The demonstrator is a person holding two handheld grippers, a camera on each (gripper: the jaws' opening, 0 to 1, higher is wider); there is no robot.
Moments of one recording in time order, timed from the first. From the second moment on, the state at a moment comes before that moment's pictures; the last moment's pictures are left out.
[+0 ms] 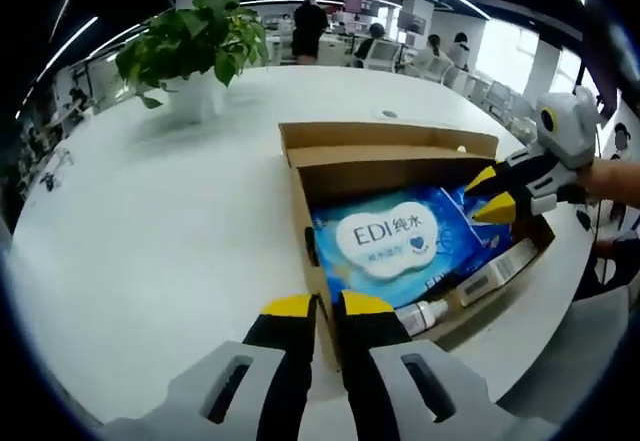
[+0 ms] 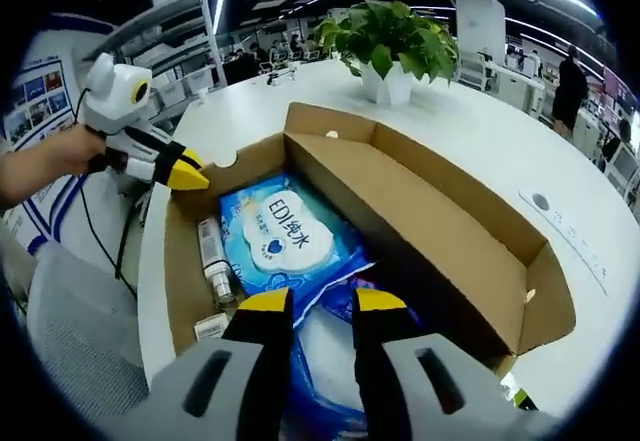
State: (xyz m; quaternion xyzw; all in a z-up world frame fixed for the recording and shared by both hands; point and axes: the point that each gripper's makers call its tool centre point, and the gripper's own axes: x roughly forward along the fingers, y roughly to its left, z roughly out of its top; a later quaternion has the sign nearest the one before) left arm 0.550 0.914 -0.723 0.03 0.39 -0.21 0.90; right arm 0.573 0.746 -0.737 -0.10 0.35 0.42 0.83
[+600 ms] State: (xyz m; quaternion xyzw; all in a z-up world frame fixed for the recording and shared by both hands) left arm 0.552 0.915 -0.727 0.02 0.39 -0.21 0.90; right arm 0.575 0.772 -0.759 -0.04 0.40 0.41 0.82
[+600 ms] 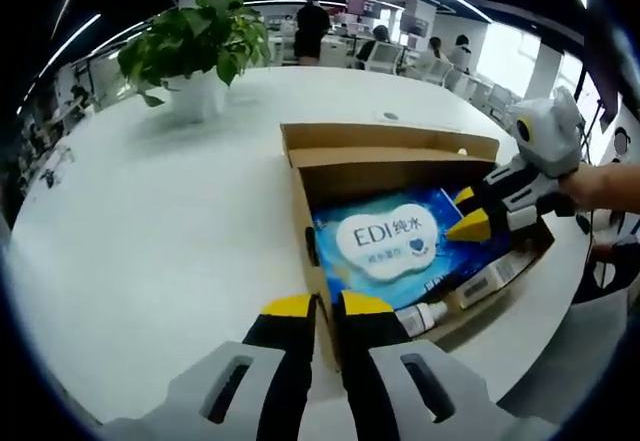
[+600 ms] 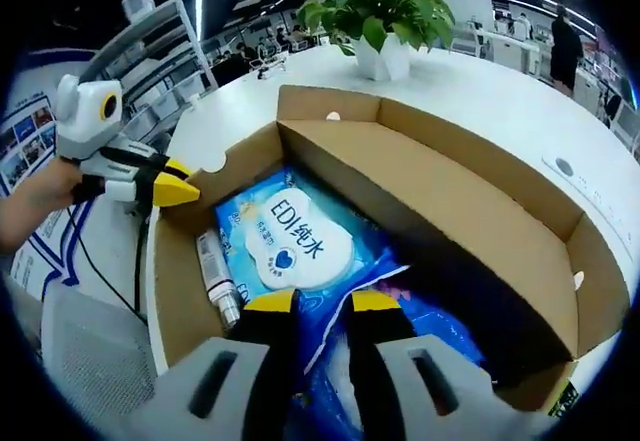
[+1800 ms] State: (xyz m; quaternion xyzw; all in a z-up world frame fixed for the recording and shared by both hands) left arm 0.552 0.914 -0.725 0.04 0.40 -0.21 0.89; right arm 0.574 0.739 -0.735 -0.01 0.40 0.36 0.84
